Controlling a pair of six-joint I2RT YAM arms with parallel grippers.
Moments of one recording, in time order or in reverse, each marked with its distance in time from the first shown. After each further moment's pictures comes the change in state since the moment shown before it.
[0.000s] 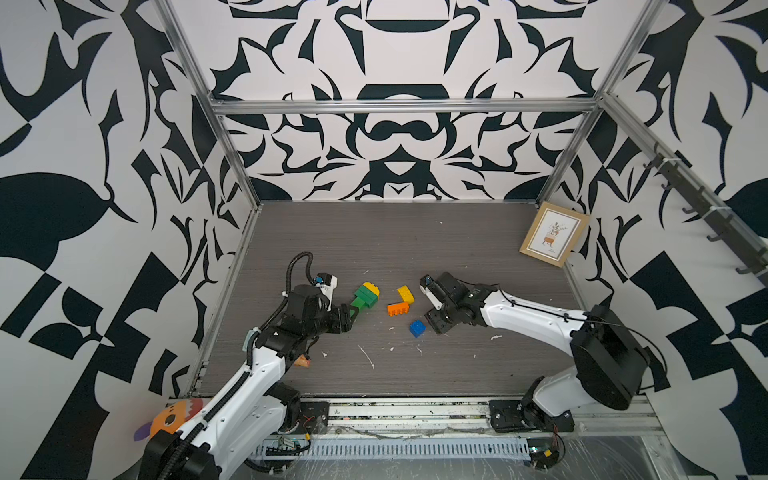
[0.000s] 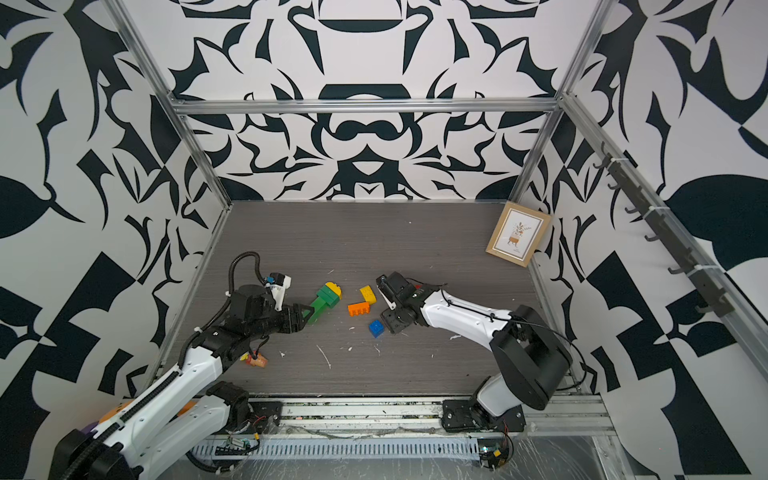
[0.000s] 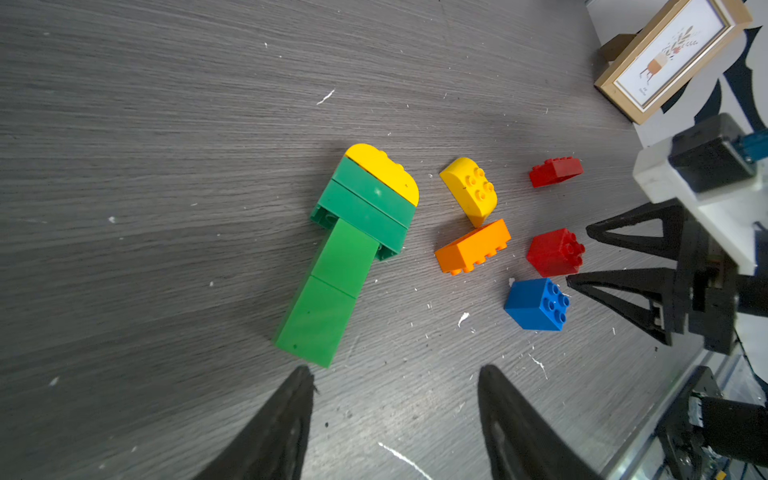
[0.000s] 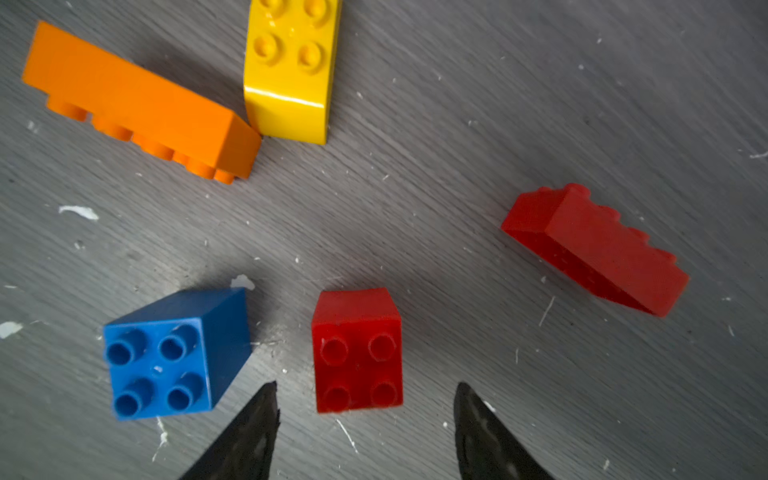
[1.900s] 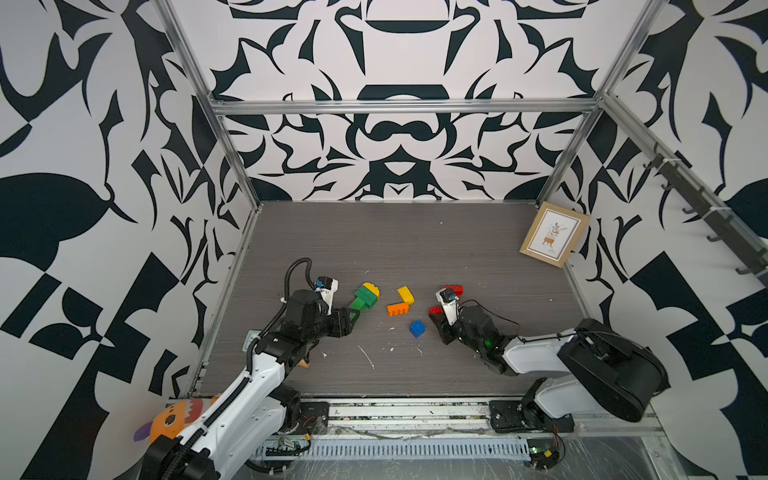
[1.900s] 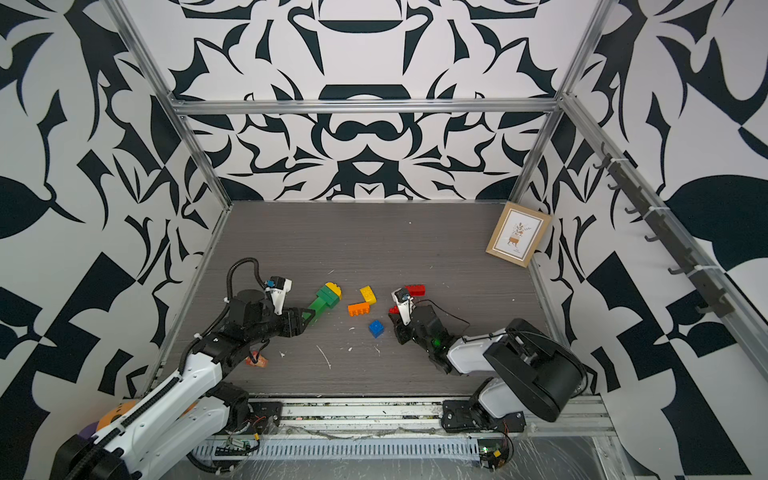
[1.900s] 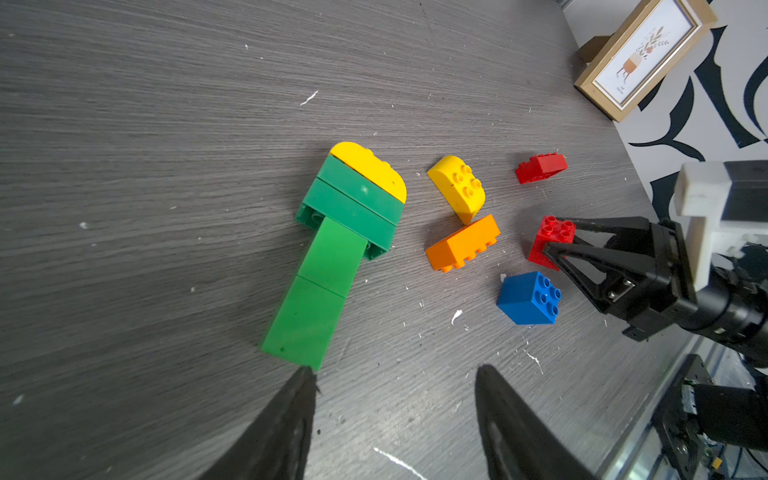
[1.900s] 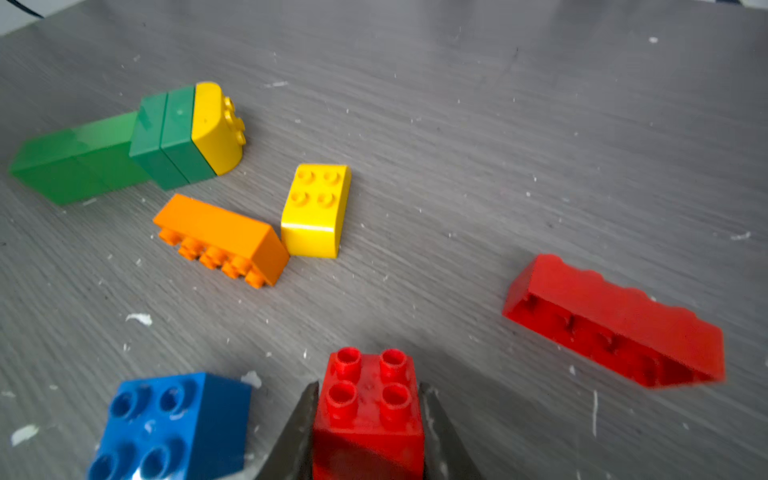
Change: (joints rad) left arm 0.000 -0.040 -0.066 0.079 0.038 0.002; right arm -0.031 -0.045 -0.667 1.337 -0.040 0.017
